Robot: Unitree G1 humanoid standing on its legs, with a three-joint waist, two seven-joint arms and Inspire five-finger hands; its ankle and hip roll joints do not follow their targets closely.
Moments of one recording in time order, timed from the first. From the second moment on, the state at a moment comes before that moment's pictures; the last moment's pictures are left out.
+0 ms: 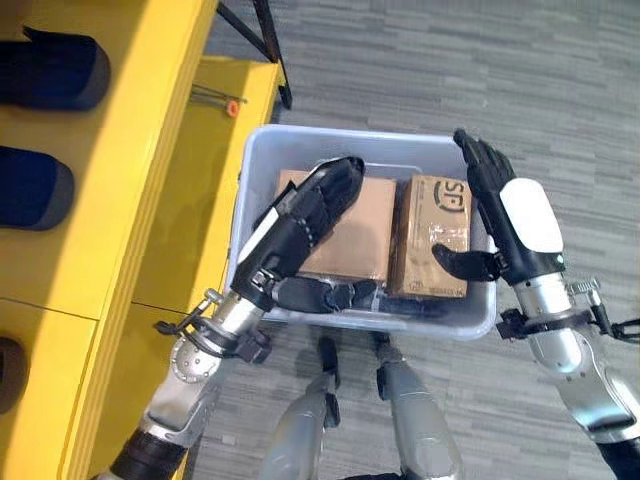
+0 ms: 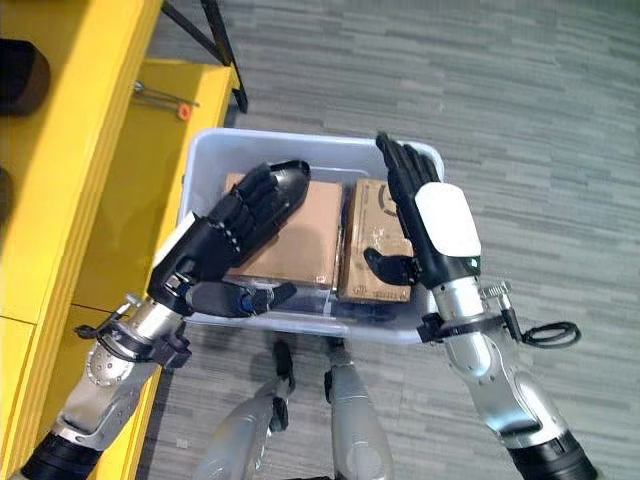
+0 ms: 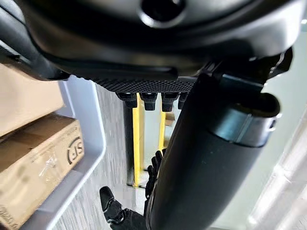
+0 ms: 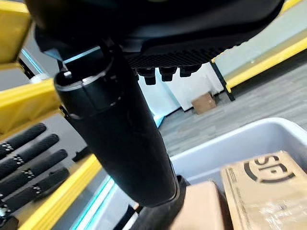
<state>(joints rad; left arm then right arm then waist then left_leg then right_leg) -0.07 0.58 -0.28 -0.23 -0.50 -0.33 -0.23 -0.05 -0.76 0.14 -0.34 -0.39 -0.03 -0.27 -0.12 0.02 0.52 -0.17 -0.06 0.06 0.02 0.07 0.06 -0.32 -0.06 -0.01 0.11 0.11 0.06</state>
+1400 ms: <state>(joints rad) -0.12 0.57 -0.32 -0.16 -0.54 -0.35 -0.08 -0.56 -0.78 0.47 -0.16 -0.47 -0.01 -0.10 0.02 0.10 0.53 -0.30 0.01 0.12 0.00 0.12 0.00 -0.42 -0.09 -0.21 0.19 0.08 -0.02</state>
